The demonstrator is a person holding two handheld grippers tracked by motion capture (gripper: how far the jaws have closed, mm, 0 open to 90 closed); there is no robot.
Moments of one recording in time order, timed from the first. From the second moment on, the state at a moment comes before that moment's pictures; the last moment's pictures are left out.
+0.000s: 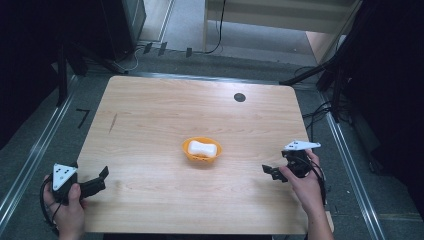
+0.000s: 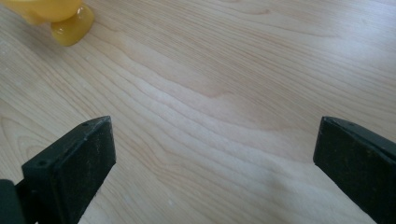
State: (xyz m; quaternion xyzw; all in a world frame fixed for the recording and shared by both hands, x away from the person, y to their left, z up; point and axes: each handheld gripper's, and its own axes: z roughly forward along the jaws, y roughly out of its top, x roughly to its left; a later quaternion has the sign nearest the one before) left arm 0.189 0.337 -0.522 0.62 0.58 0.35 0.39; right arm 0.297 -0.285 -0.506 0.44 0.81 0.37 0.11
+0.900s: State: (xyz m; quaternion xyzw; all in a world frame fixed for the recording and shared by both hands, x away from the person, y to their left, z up) left arm 0.189 0.336 -0.522 0.62 0.58 0.35 0.39; right arm 0.231 -0.354 -0.546 0.51 0.74 0.40 0.15
